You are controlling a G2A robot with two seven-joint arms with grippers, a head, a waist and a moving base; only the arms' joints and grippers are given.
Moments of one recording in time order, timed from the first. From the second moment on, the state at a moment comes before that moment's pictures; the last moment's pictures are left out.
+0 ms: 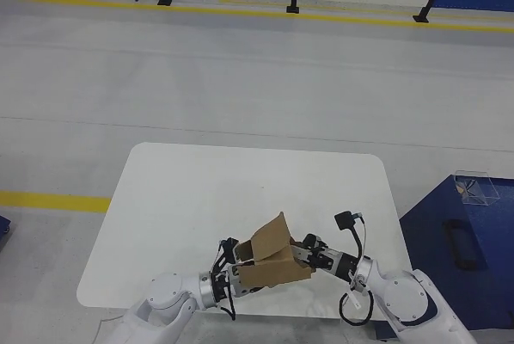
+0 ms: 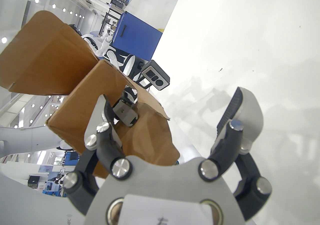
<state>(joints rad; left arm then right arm) 1.25 -1.23 -1.01 -1.52 -0.61 0.06 -0.83 -1.44 -0.99 1.31 -1.79 -0.11 -0.29 0.63</state>
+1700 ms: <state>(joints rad) 1.27 -1.24 -1.02 -1.54 -0.53 -0.05 -0.67 -1.55 -0.97 1.44 -1.87 -0.23 -0.19 0.71</state>
